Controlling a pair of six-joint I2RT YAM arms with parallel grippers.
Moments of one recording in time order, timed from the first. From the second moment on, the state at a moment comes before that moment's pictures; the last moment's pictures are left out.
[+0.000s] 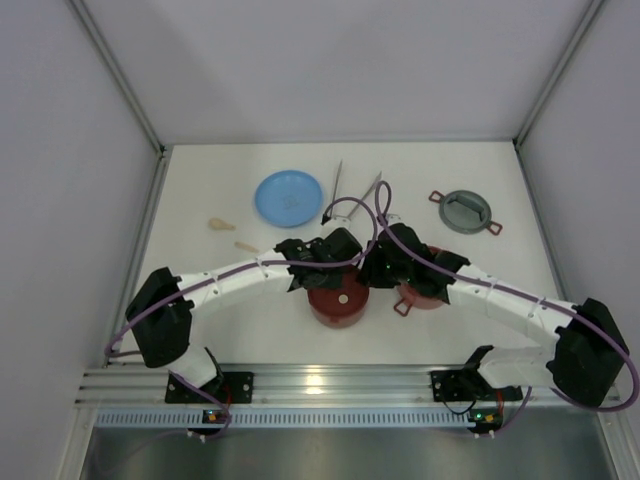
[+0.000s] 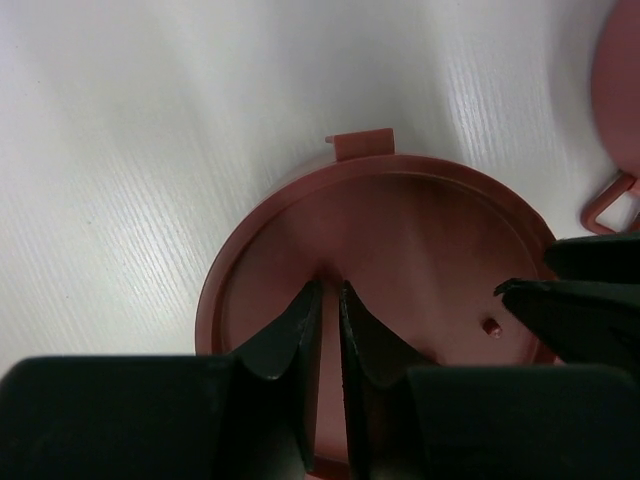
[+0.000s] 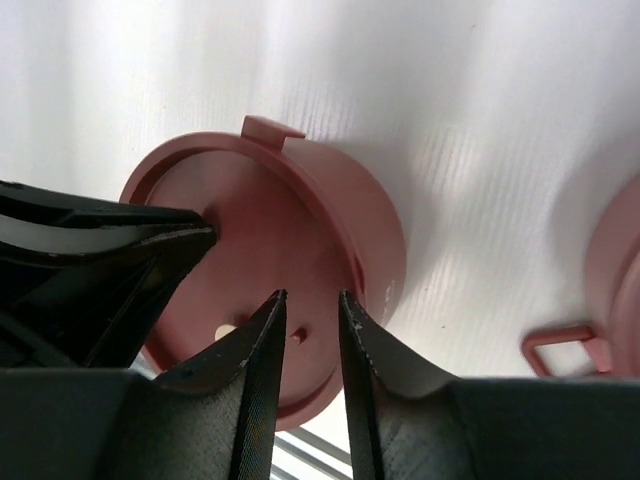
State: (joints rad) left arm -1.00 1.59 1.19 -0.66 -0.35 -0.66; right arm 0.80 1.23 0.82 -0.37 0.03 0.73
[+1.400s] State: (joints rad) left arm -1.55 1.37 0.89 -0.49 -0.61 -1.08; right arm 0.65 1.85 1.32 -0.39 -0.42 0.43
